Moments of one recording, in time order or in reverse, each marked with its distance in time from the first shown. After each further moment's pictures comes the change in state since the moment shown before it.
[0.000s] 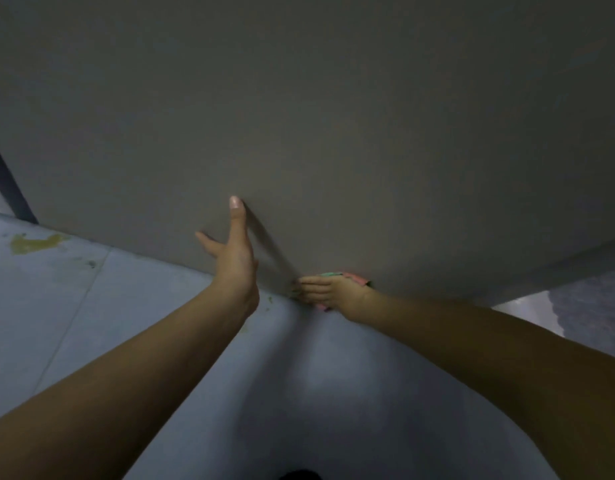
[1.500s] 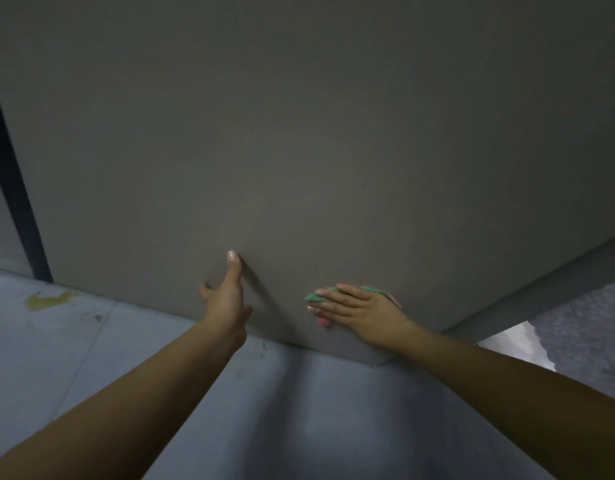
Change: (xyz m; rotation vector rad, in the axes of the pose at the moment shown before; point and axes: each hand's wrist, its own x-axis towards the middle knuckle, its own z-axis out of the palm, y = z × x) left_hand 0.006 0.007 -0.007 0.006 -0.051 -0.054; right_hand -0.034 0.027 -0.062 -1.522 0.585 -0.777
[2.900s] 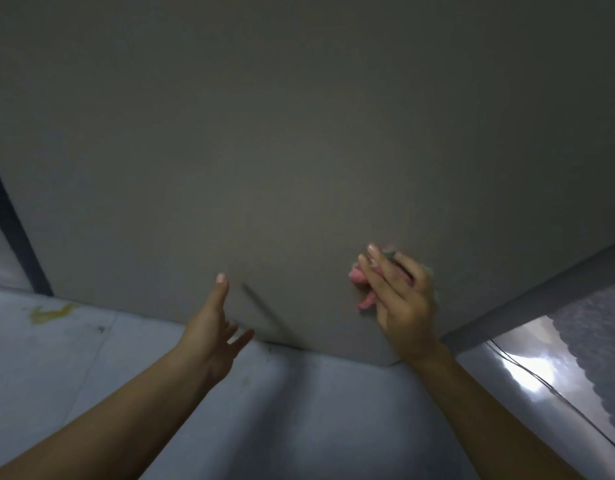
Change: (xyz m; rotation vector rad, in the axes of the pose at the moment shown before) left_hand -0.025 0.017 -0.025 0.024 -0.150 -0.162; right_hand 0.015 -0.002 -0.071 0.286 0.583 0.784
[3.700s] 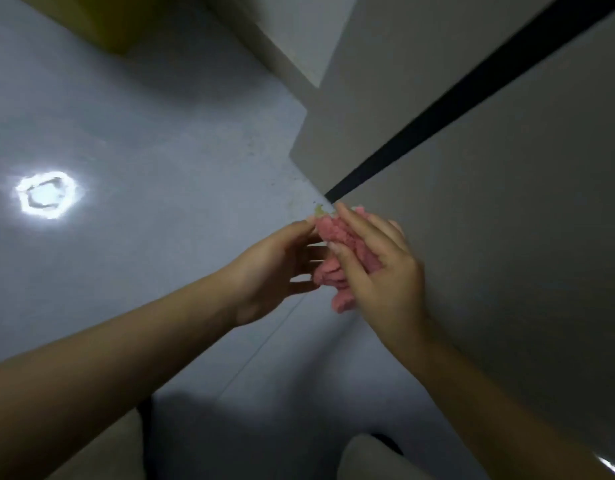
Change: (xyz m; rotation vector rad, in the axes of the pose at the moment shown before) left_hand -0.155 0.209 -0.176 0.161 -0.047 -0.050; right_hand 0.225 -0.332 0.019 1.144 -0.724 0.398
